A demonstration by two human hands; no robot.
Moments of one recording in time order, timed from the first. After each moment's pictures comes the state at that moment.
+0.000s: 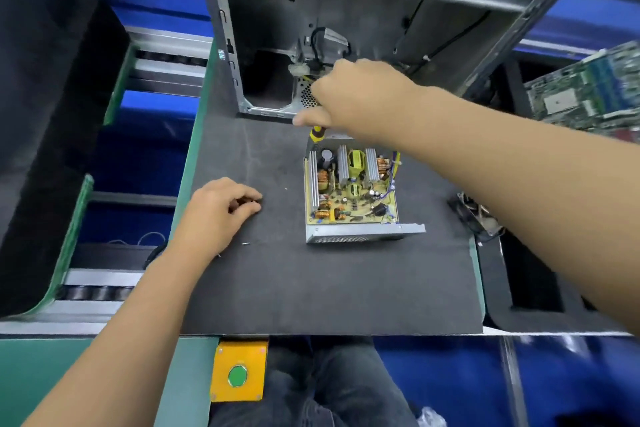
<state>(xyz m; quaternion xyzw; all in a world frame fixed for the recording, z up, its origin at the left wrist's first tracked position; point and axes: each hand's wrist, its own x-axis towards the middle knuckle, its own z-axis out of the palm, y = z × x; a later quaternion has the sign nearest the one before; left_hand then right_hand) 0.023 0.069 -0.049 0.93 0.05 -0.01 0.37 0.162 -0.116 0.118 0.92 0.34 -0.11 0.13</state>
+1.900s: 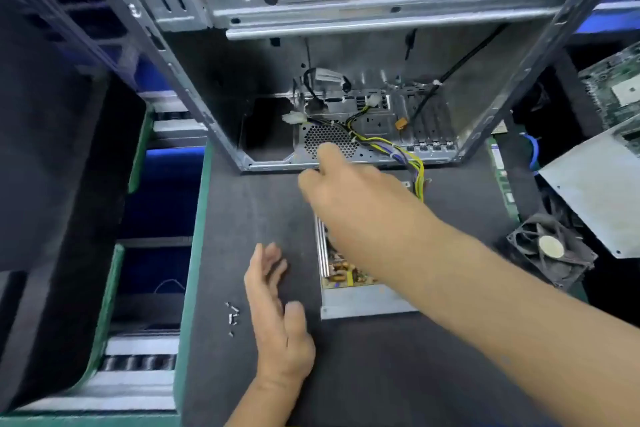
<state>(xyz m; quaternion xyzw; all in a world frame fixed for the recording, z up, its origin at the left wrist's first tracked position) 0.006 -0.032 -0.072 0.74 0.08 0.19 0.64 0.131 -0.138 0.085 0.94 0.32 -0.11 -0.05</state>
